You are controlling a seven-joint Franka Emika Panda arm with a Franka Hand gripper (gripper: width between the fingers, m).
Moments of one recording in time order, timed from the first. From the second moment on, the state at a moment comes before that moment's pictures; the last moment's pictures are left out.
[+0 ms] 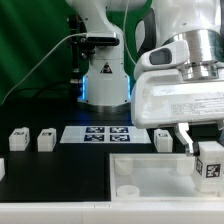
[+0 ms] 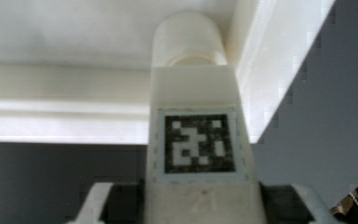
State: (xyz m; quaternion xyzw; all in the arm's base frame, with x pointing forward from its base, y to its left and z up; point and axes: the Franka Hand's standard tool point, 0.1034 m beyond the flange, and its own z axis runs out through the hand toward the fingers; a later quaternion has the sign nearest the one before) arm 0.619 0.119 0.082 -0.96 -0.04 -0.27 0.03
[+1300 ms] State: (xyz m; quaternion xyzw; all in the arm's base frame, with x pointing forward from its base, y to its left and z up) arm 0.621 0.117 0.081 -0.95 -0.04 -0.30 0.02
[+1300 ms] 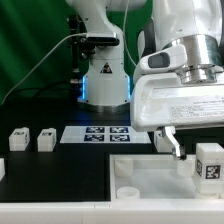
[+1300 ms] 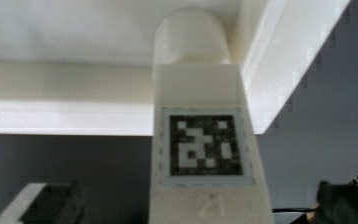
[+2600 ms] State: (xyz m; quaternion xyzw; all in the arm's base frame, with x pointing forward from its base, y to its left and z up) arm 0.632 0.116 0.121 -1.00 -0.04 -0.05 0.03
